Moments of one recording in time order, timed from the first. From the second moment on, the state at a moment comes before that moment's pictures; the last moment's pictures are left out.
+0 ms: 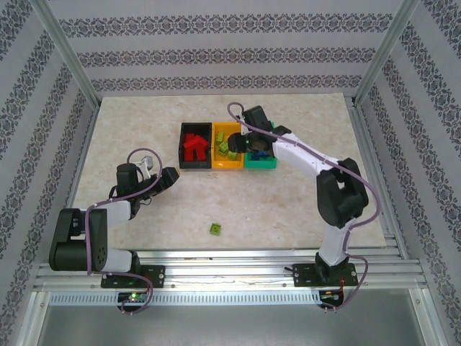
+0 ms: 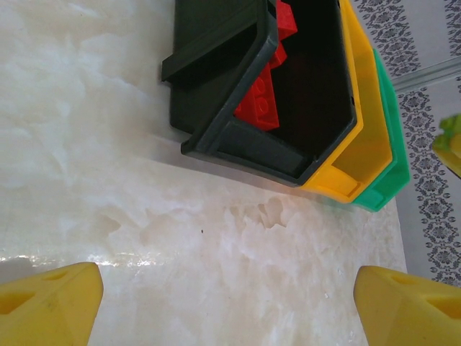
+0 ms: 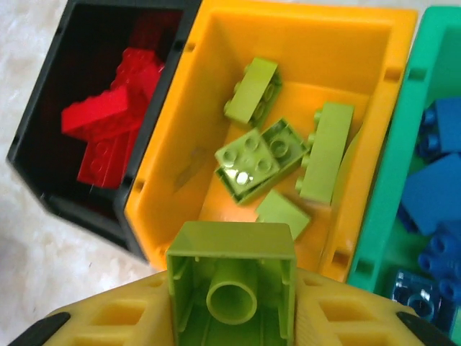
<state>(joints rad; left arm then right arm) 0.06 1.39 0.39 0.40 0.64 -0.65 0.50 1.89 1.48 -0.44 -0.17 0.37</state>
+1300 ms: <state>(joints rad) 0.06 1.41 0.39 0.43 0.66 -0.66 0.85 1.66 1.03 -0.44 -0.11 0.41</state>
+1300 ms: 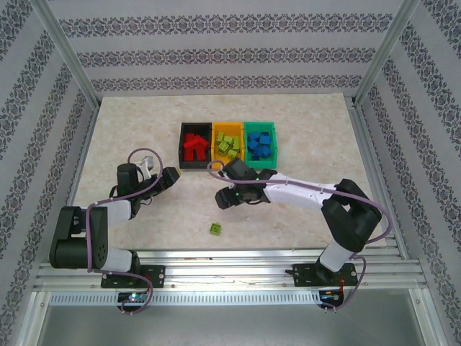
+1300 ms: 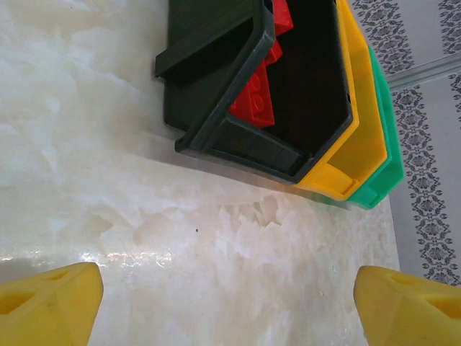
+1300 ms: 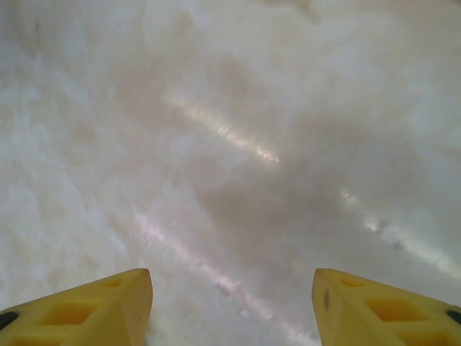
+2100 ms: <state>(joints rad) 0.06 1.41 0.39 0.44 0.66 -0.68 1.10 1.73 1.00 -0.43 -0.10 0.57</state>
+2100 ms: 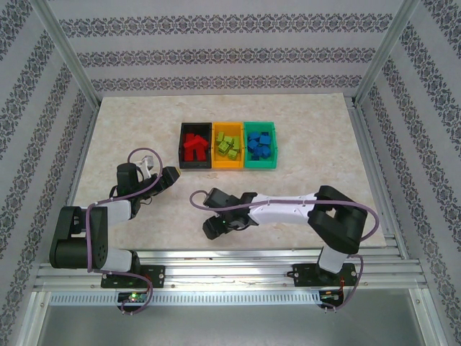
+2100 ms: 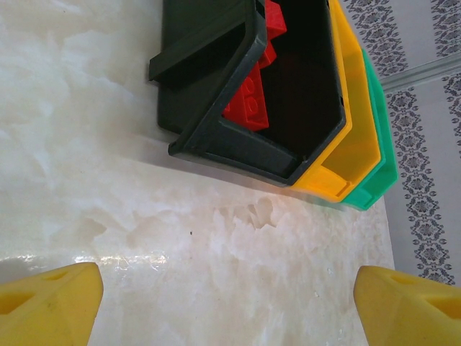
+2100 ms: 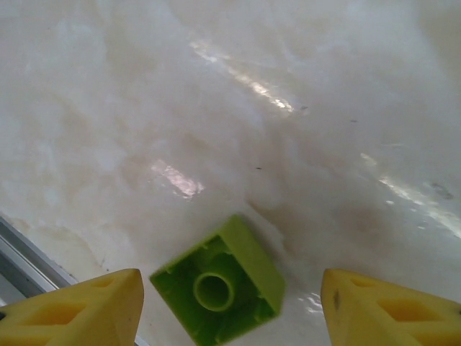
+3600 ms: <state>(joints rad) 0.06 1.45 0.39 0.48 0.68 -0.69 0.69 1.71 1.32 -0.44 -0.08 0.40</state>
